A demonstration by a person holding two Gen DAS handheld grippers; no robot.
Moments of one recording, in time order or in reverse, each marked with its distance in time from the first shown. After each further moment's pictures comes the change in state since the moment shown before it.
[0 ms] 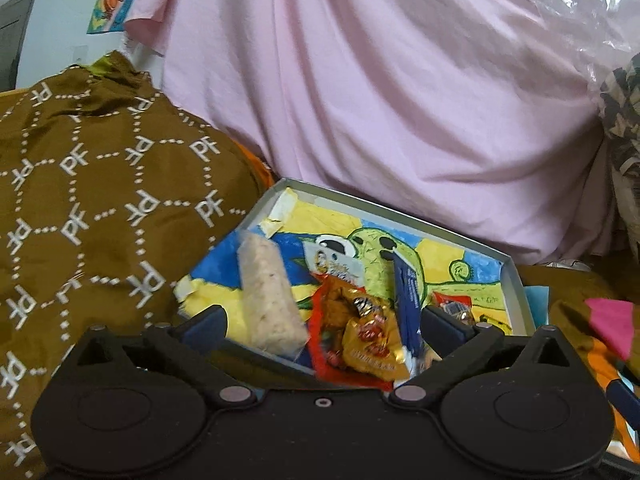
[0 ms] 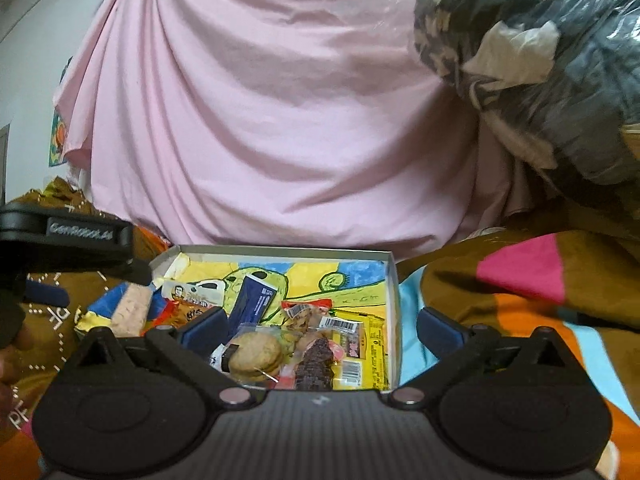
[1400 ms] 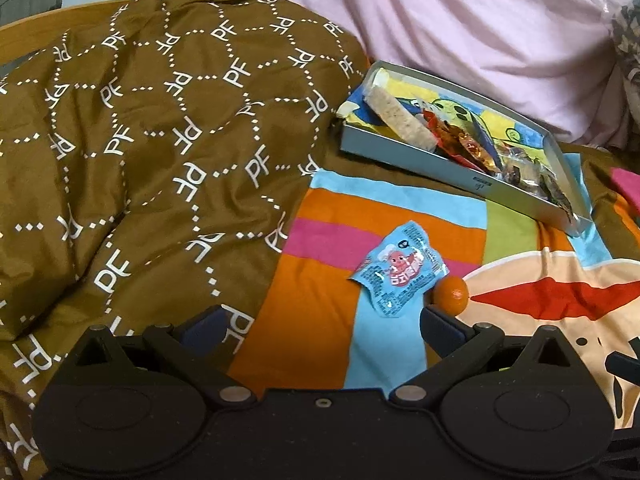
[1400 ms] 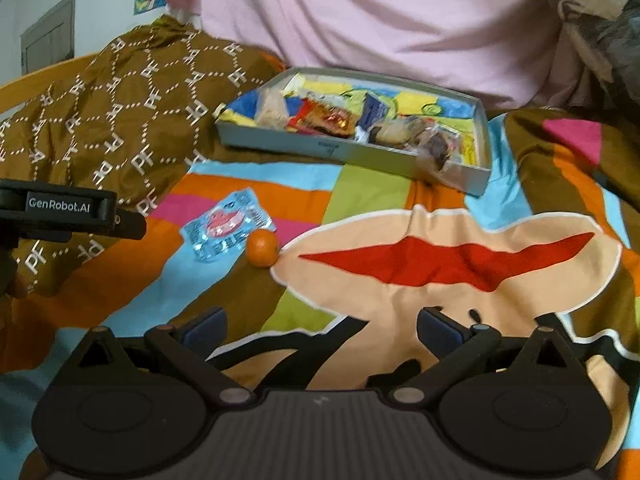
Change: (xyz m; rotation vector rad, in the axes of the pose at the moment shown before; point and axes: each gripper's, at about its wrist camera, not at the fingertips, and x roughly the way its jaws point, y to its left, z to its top) left arm -0.108 0.114 -0.100 0.029 0.250 0.092; right arm -0.108 0.080 -0.060 -0.173 0.500 0.158
